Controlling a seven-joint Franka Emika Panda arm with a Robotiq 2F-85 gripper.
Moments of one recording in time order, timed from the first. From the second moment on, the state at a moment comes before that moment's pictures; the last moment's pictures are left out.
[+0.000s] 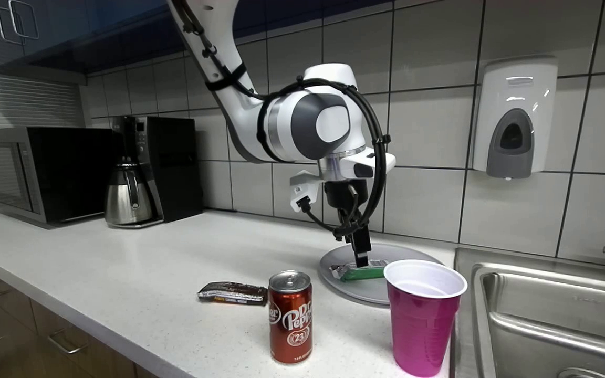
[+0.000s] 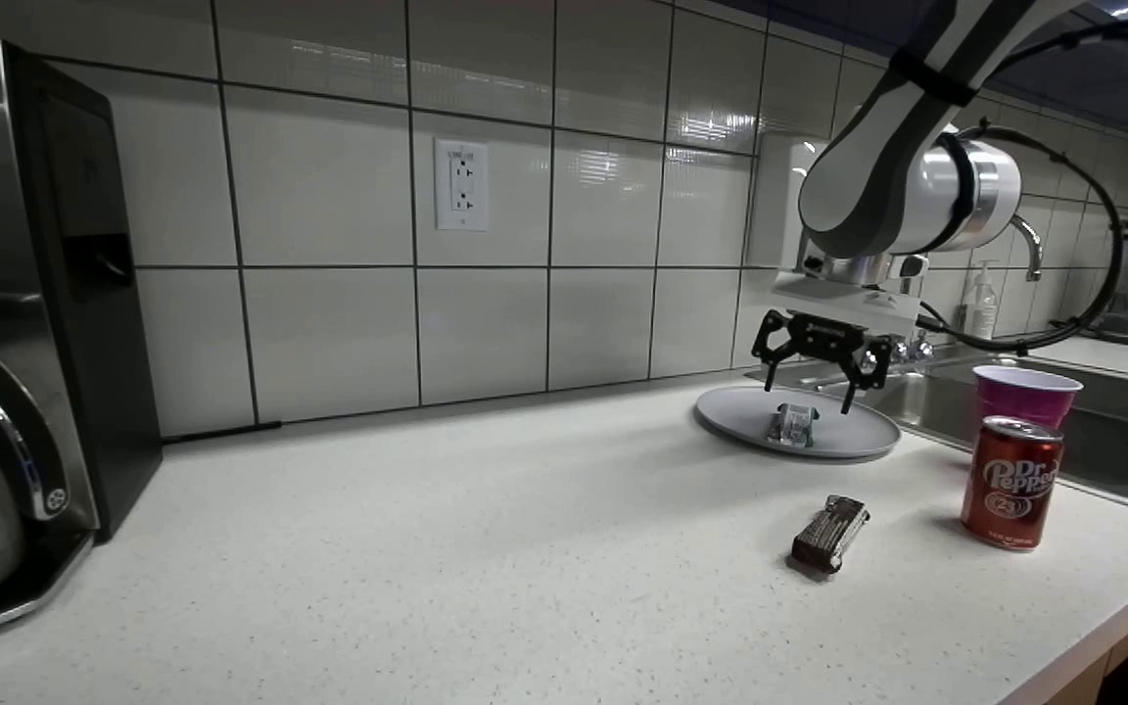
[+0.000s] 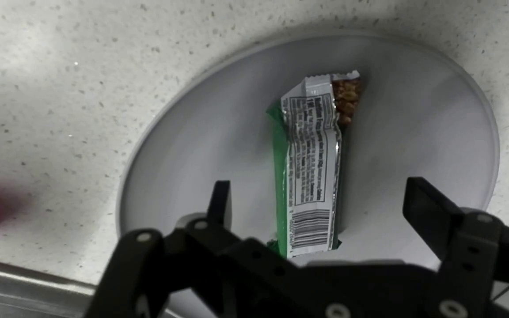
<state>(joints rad) 0.01 0.35 -0.20 -2.17 0.04 2.76 0.70</state>
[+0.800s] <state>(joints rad) 0.14 0.32 -0.21 -2.18 0.01 2.75 0.81</state>
